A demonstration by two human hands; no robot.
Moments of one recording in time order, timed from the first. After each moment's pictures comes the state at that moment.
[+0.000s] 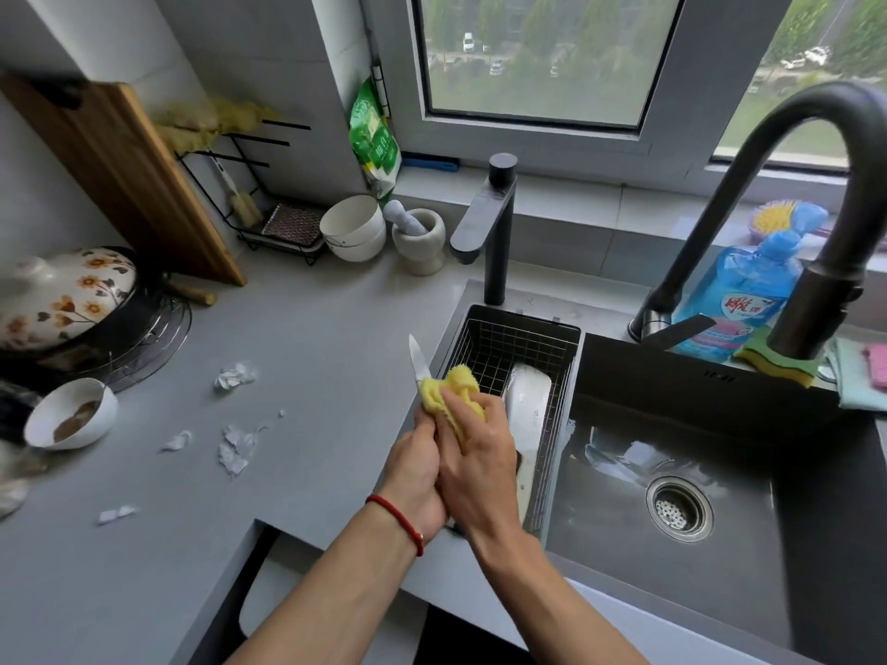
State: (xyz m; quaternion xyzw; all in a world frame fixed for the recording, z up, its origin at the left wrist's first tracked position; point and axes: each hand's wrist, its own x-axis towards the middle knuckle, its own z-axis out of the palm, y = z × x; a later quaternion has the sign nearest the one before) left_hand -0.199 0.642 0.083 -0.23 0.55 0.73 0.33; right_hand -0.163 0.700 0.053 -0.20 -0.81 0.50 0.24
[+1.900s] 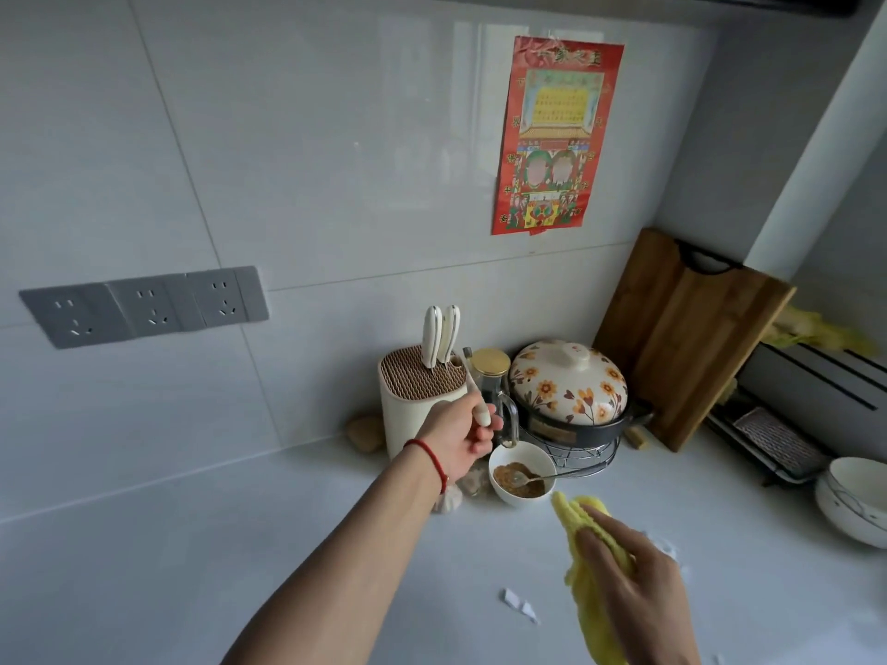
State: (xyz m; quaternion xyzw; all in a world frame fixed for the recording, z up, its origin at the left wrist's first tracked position) left_hand -0.422 0.089 0.165 -0.27 0.47 0.84 0.04; right_hand -0.337 0.320 0.125 0.00 -0.79 0.61 0.00
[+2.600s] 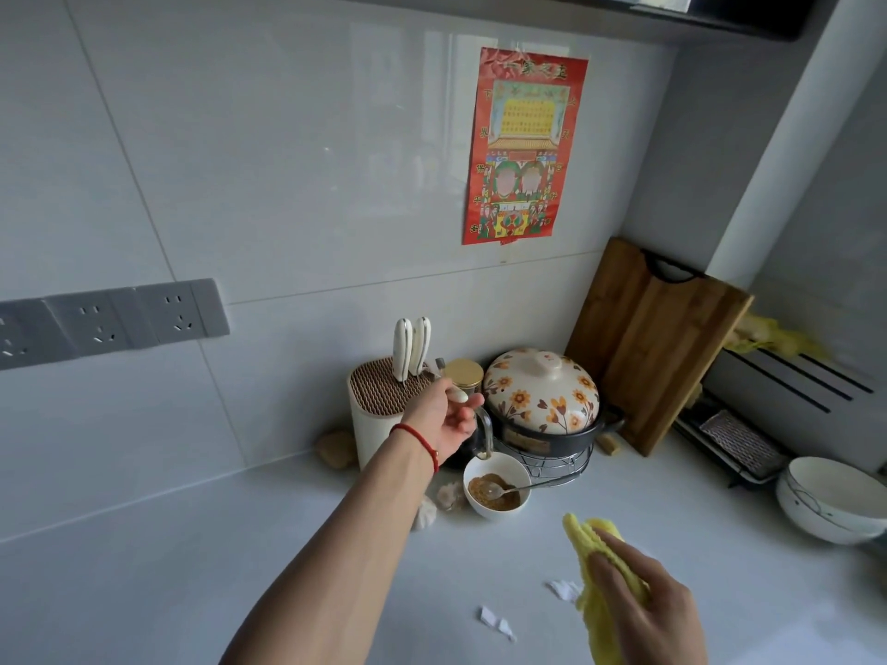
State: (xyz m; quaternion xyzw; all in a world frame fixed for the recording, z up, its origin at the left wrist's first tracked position) left_hand -0.466 0.089 0.175 -0.29 0.39 0.87 0.01; right_hand -0.343 0.345 0.120 -0.05 -0.79 0.61 0.06
